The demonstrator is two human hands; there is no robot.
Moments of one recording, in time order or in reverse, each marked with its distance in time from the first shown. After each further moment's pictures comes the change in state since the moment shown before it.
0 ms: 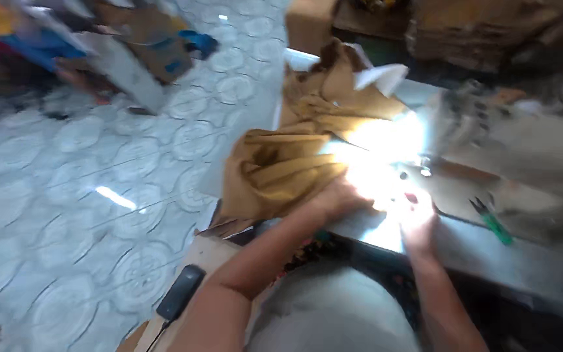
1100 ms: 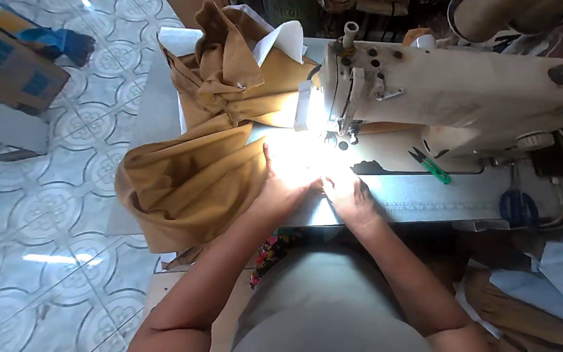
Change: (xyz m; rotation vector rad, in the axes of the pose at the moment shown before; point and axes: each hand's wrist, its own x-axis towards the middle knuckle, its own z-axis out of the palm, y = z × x) left_hand 0.010 0.021 -0.006 0.263 -0.098 -0.125; right_hand -0.004 0.004 0.013 -0.511 -0.142 -0.261
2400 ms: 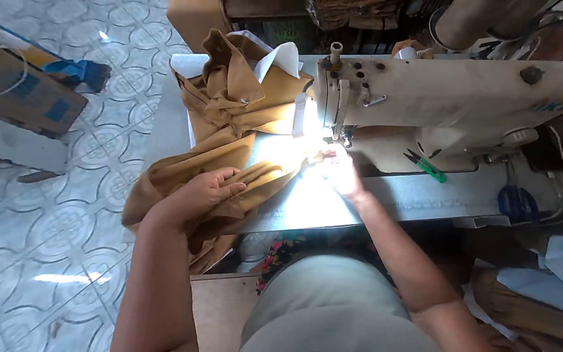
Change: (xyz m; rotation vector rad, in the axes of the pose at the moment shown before) left_hand -0.071 -0.115 -0.066 -0.905 -0.318 -0.550; right_hand 0.036 0.025 0.017 0.846 0.005 0.199
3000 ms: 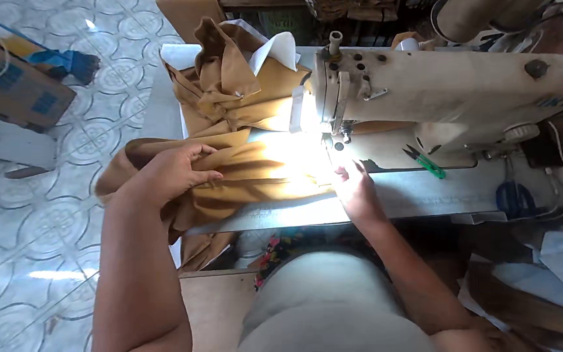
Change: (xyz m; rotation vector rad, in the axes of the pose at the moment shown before) left_hand 0.012 -0.001 -0.034 0.350 0.224 -0.002; right_hand -0.048 -0.037 -0.012 -0.476 0.139 -0.061
